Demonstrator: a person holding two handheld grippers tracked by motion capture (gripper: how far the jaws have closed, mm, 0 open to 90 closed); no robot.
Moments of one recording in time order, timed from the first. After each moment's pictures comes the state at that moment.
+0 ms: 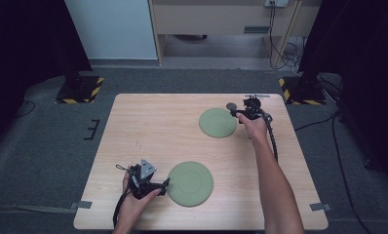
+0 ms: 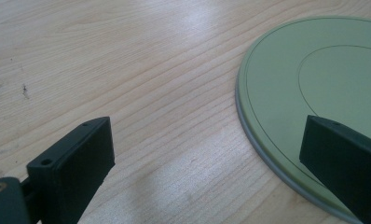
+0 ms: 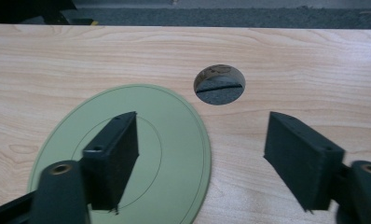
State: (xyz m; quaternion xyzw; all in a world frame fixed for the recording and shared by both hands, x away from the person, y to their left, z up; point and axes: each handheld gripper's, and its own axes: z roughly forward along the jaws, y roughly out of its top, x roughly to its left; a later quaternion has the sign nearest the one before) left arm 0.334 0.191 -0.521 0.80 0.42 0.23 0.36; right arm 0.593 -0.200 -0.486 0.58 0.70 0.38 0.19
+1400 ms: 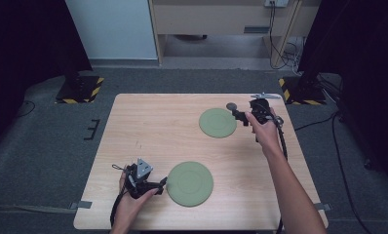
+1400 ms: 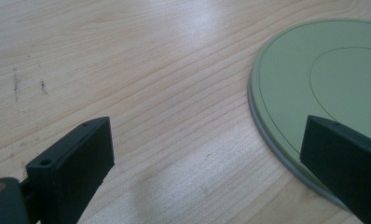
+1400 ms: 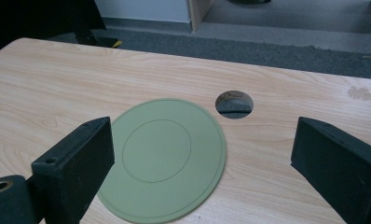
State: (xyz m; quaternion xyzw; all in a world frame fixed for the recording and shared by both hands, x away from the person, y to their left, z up) left arm 0.333 0.200 -0.518 0.80 0.43 0.23 0.36; right arm 0.542 -0.206 -0.437 0.52 0.71 0.43 0.21
